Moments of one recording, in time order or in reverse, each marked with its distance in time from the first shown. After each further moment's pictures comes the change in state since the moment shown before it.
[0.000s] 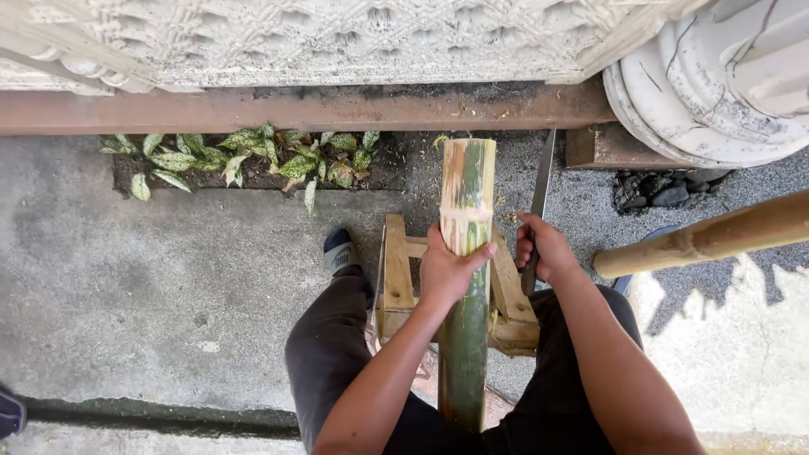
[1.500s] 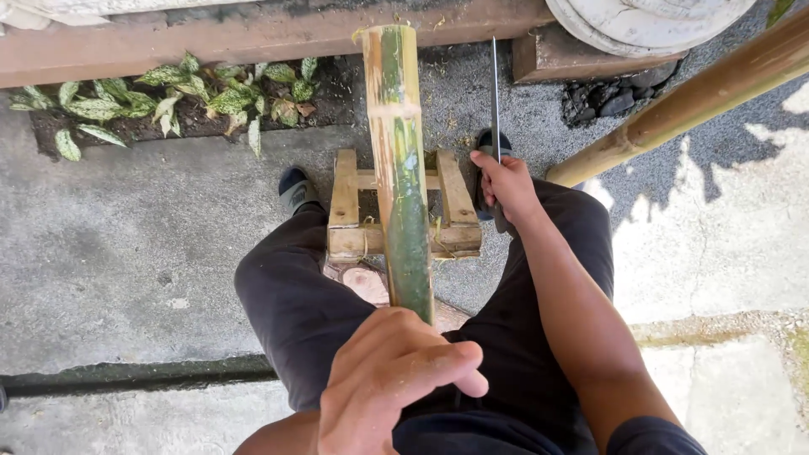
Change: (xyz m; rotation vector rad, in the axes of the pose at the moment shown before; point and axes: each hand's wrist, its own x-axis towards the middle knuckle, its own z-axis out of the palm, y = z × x) left_hand -0.279 0.159 -0.088 -0.233 -0.256 0.715; right_hand -0.090 0.027 -0.025 -0.166 0.062 -0.324
